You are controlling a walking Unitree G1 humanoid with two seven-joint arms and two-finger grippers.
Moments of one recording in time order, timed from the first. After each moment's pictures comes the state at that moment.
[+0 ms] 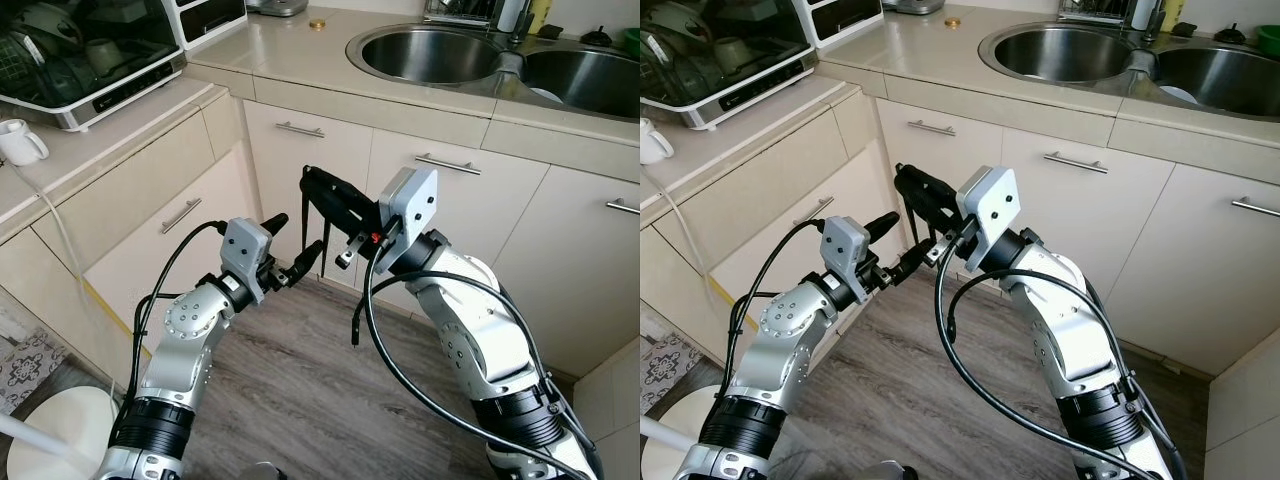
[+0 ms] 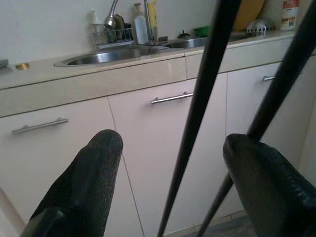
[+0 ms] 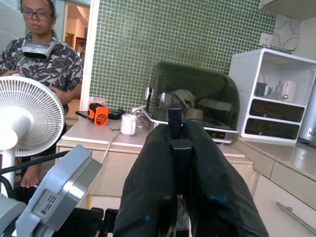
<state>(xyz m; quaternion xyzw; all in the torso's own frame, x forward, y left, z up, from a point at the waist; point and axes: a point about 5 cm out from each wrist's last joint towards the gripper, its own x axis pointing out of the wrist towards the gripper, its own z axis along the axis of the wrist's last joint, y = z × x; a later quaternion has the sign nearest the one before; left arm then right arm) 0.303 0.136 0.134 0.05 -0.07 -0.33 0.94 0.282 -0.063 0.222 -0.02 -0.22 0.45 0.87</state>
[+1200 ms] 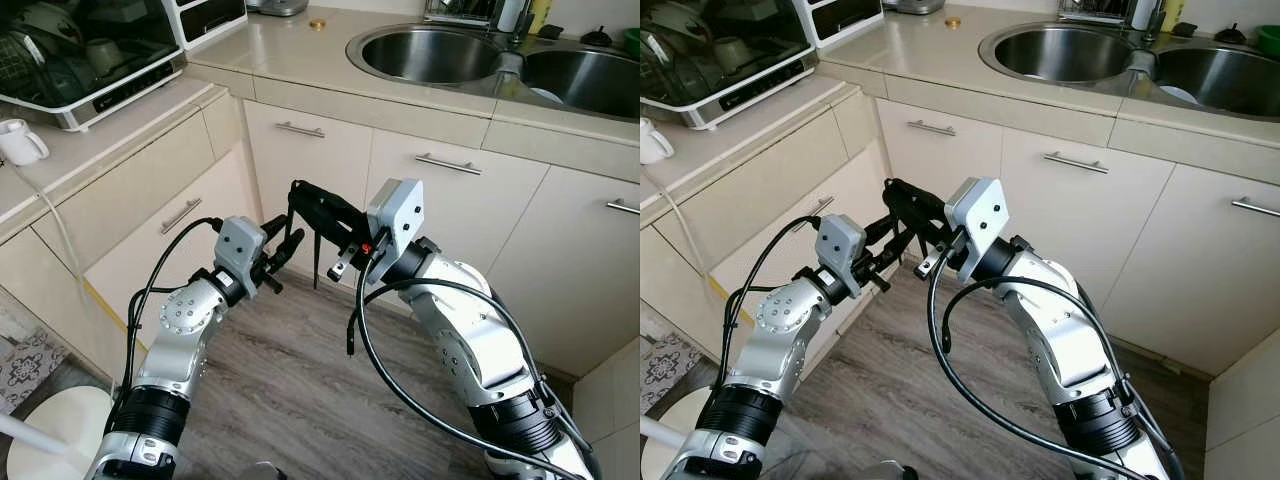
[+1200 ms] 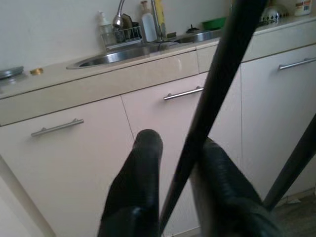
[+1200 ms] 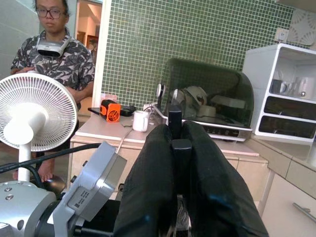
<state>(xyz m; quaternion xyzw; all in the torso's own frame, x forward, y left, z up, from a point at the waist) 0.312 0.146 0.128 0.09 -0.08 -0.32 0.94 0.278 -0.058 0.219 -0.02 -0.22 0.46 0.86</state>
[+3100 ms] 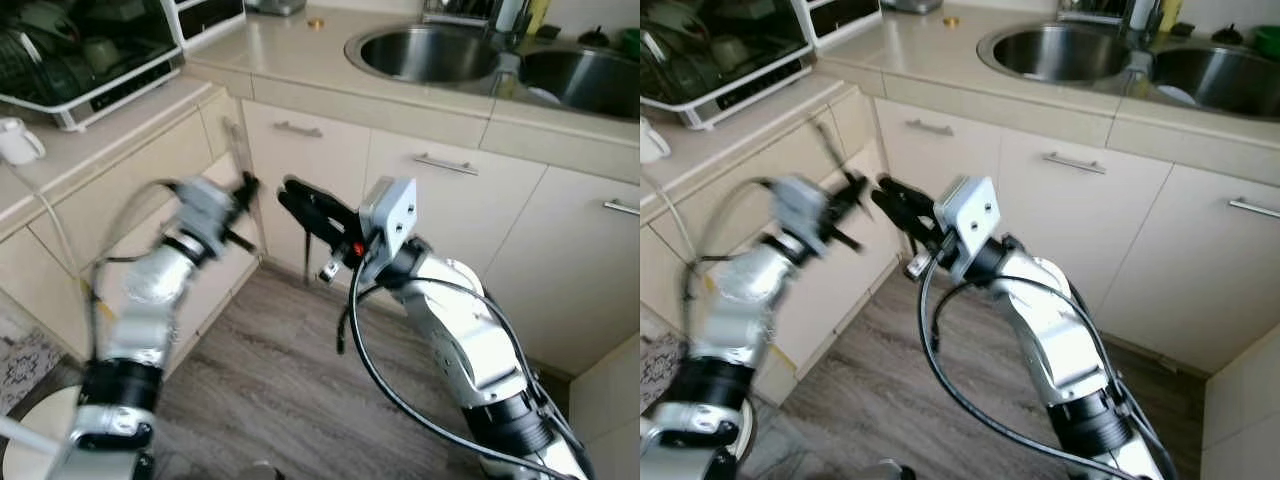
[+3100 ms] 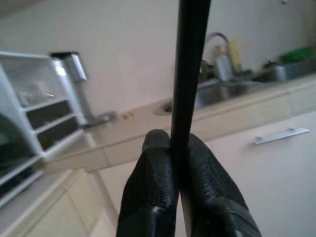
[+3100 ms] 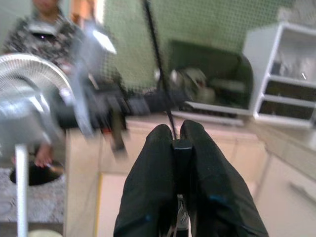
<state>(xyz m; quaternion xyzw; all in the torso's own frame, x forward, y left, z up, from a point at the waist) 0.331 0.201 0.201 0.13 -0.19 -0.19 0.96 0.284 -0.061 0.201 -0.04 -0.18 0.45 0.87</state>
